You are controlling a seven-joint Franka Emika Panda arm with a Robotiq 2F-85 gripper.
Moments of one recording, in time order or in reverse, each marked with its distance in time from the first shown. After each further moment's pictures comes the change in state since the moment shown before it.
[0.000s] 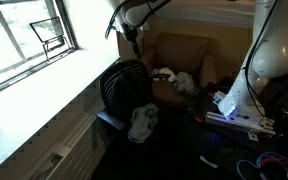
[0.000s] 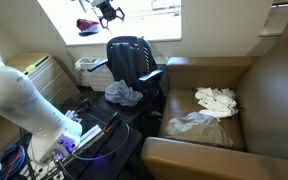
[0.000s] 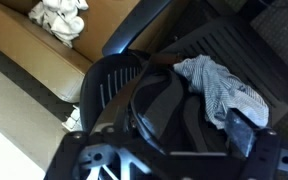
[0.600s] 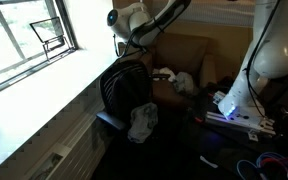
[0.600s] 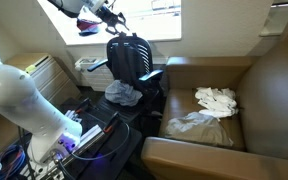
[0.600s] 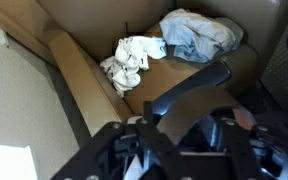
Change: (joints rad) arm 0.066 0.007 0.004 -0.118 -0.445 -0.117 0.022
